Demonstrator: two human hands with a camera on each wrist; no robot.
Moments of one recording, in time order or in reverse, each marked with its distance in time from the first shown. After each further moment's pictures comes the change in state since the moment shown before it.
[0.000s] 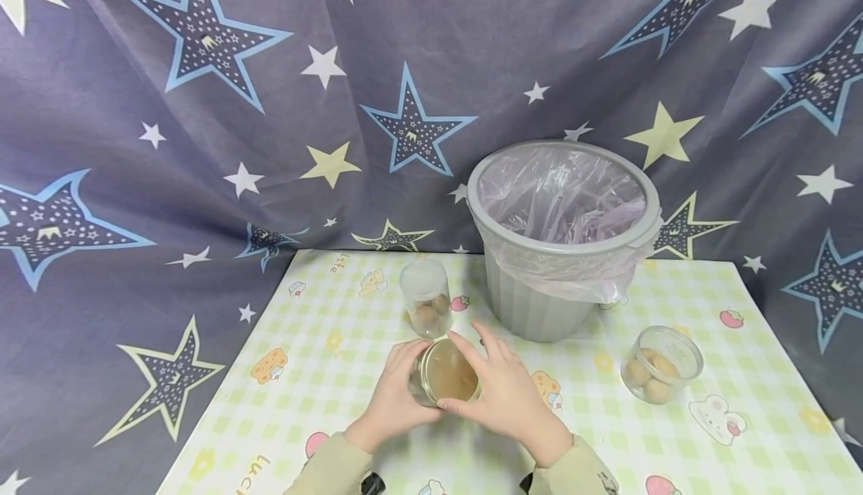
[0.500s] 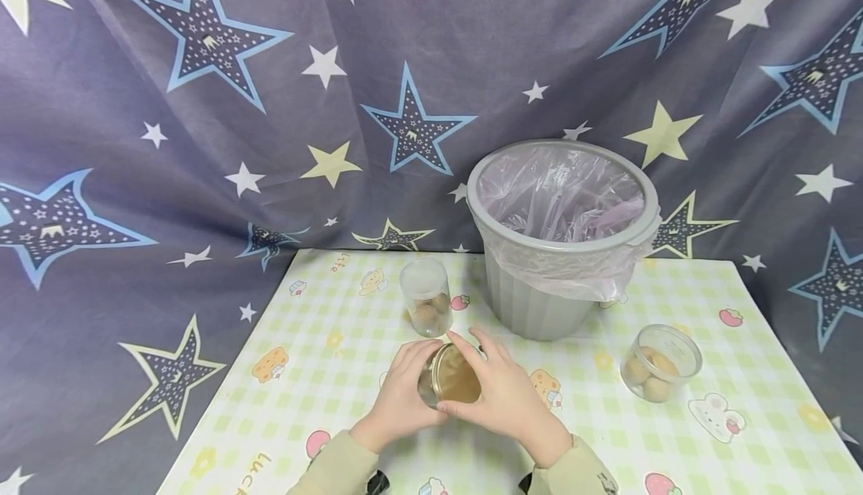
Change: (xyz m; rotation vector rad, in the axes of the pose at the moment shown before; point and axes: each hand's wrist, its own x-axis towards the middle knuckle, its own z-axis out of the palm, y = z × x) left_hand 0.004 0.006 0.006 0.112 -0.011 0.071; right_hand -0.002 -0.004 -0.002 0.028 -0.029 0.018
